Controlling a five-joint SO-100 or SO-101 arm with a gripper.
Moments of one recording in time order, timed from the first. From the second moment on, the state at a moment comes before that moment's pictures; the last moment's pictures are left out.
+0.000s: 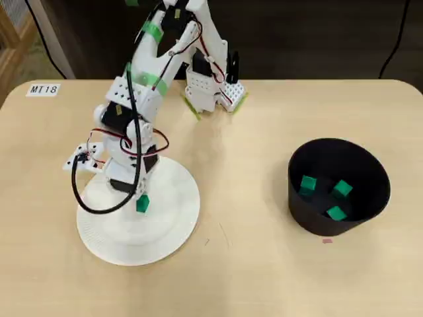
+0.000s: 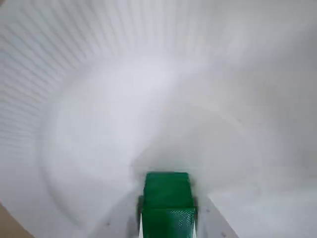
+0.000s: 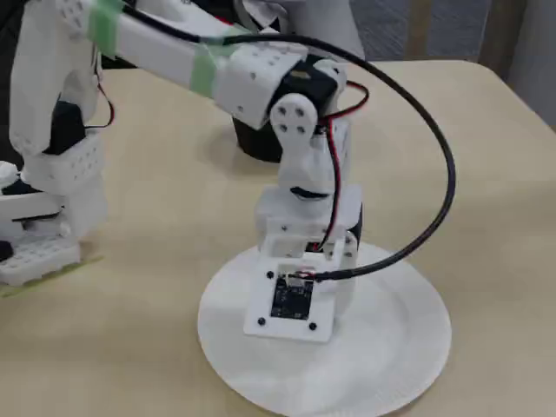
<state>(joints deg) 26.7 69.7 84.0 67.6 -13.3</state>
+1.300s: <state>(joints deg) -34.4 126.4 124.3 30.5 -3.5</state>
